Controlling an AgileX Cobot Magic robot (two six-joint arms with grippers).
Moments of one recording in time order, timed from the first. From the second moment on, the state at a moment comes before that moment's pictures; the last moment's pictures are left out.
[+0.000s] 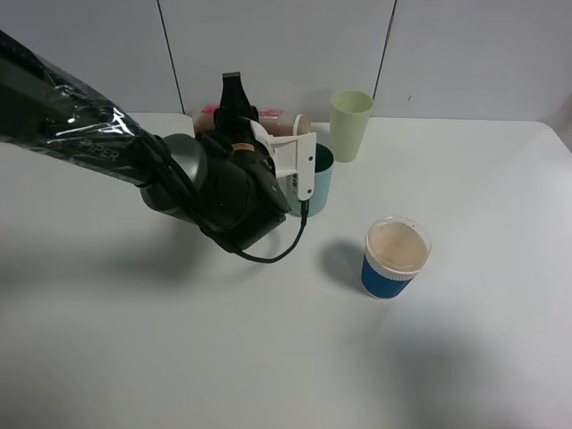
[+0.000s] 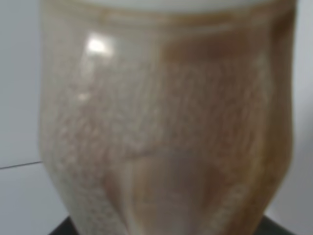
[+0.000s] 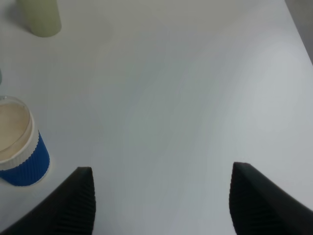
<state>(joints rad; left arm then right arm) -0.89 2.14 -1.13 -1.31 -1.20 2.21 0.07 0.00 -0.50 -0.06 1.07 0.01</state>
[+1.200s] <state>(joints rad) -0.88 2.14 -1.13 -1.26 -1.20 2.26 0.07 0.00 -0.50 -0.06 1.07 0.01</state>
